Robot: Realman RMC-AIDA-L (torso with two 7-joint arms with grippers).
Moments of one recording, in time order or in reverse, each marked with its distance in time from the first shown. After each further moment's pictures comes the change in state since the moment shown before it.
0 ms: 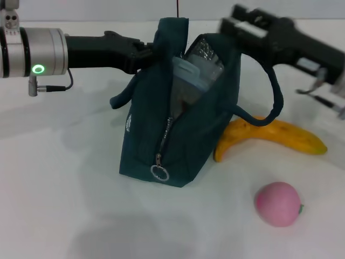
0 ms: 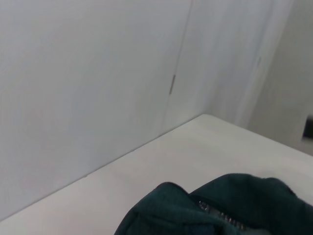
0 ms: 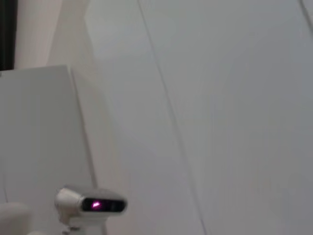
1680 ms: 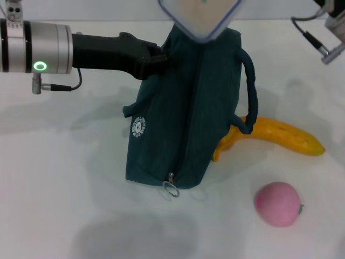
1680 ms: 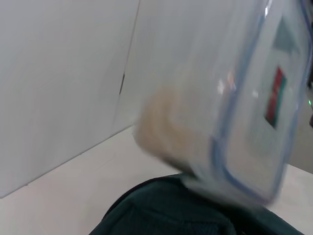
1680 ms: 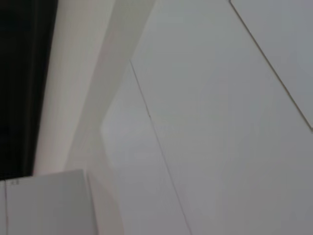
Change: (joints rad) left arm -0.025 0.003 0.004 0.039 0.002 0.140 -0.040; right arm 0.205 0.003 -0.146 0.191 0.470 -0.183 -0.061
